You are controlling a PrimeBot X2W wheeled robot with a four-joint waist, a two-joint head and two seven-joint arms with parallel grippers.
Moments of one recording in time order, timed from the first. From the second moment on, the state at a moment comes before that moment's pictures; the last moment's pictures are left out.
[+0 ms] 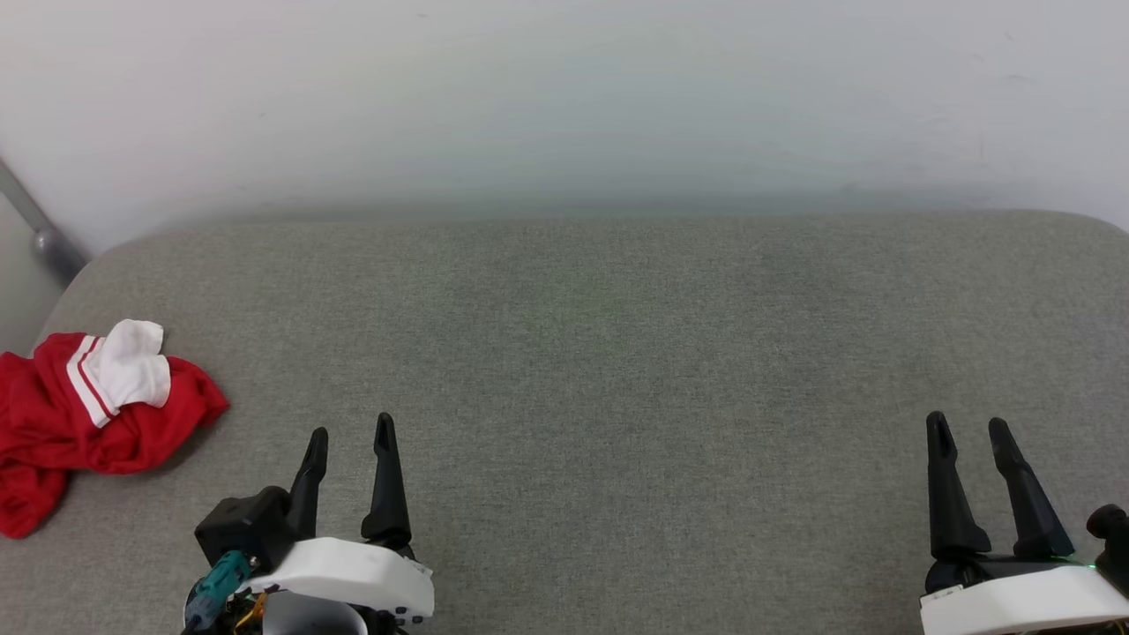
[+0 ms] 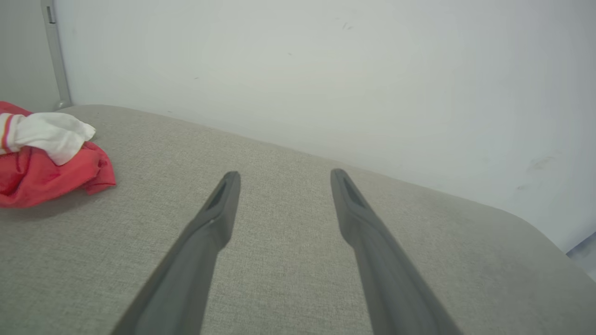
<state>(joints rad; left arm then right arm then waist) -0.01 0.12 -0.19 0.03 -0.47 0.17 -0.16 0.09 -0.05 -0.06 -0.04 0.39 0.13 -0.16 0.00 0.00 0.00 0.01</state>
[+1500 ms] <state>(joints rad) 0.05 0.06 -0.16 0.03 -0.12 0.12 -0.25 0.16 -0.05 -0.06 -0.08 0.14 0.13 -0.25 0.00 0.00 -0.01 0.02</state>
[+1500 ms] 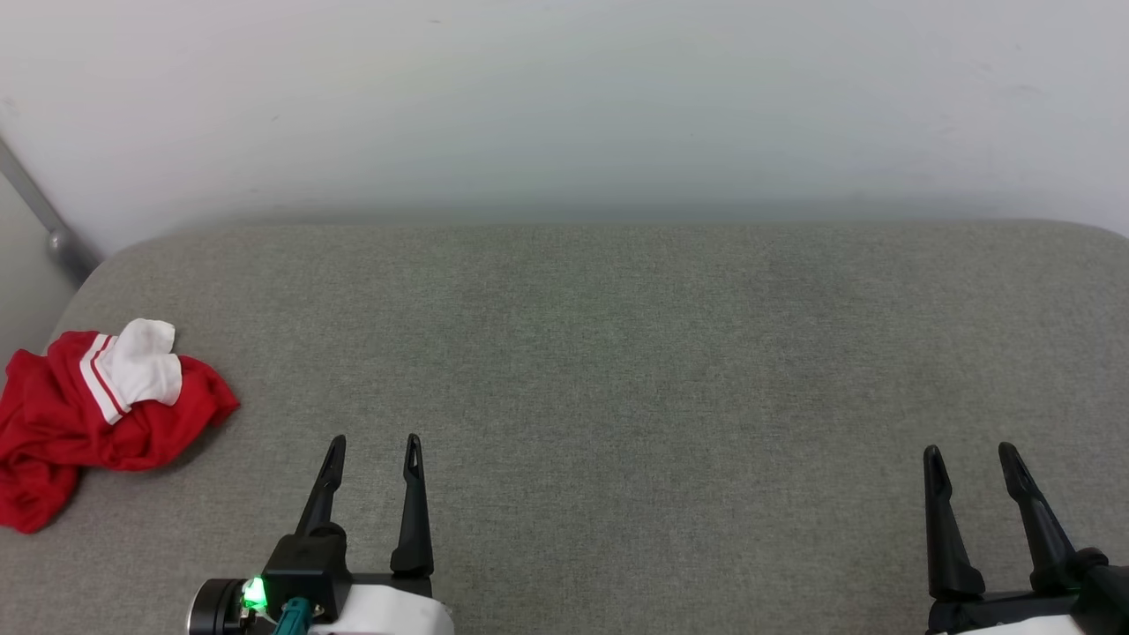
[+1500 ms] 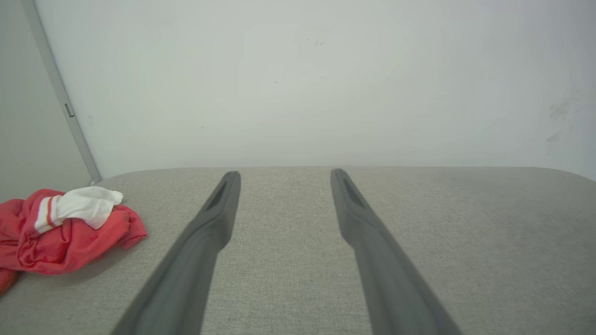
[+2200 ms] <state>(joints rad) 0.06 0.05 -0.15 0.08 -0.11 0.11 -0.26 0.17 -0.05 -0.06 -0.05 0.14 0.13 -0.26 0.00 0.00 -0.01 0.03</state>
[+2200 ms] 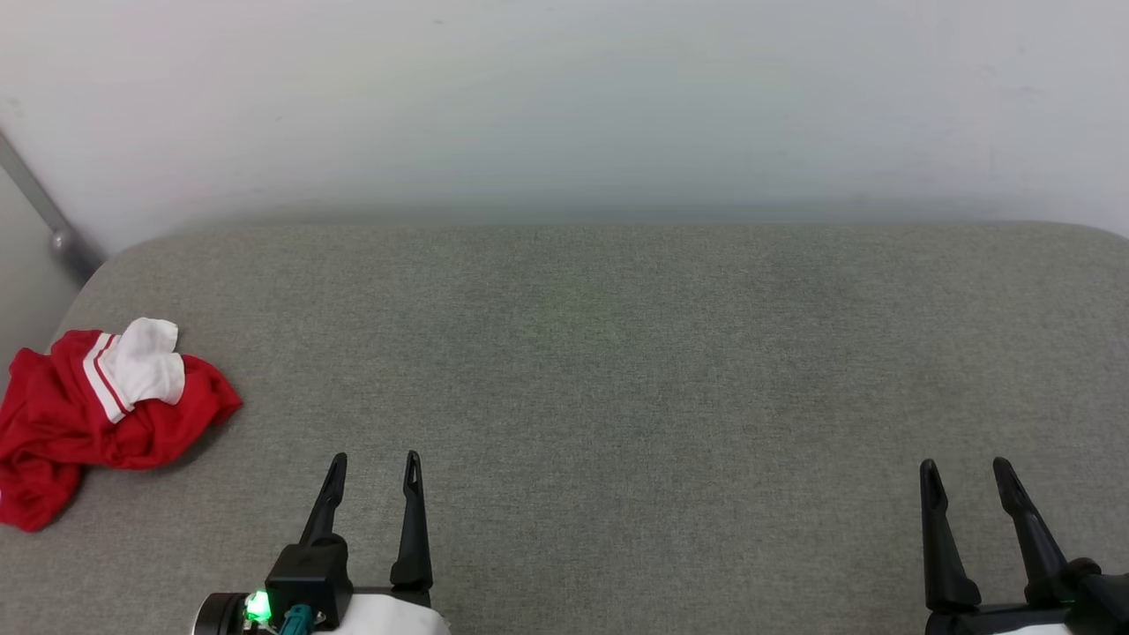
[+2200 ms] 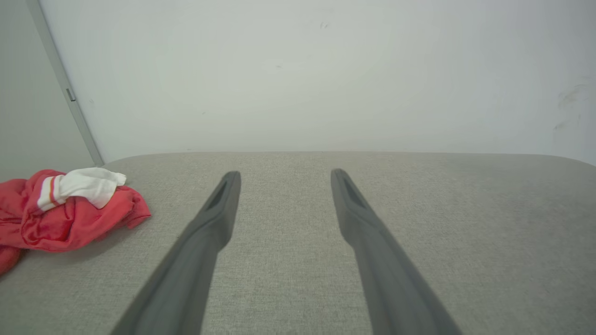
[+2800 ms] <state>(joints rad) 0.05 0.05 -0.15 0.10 -0.11 0.12 -0.26 0.18 -0.05 -0.05 -0.04 0.15 0.13 -0.26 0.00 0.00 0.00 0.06</state>
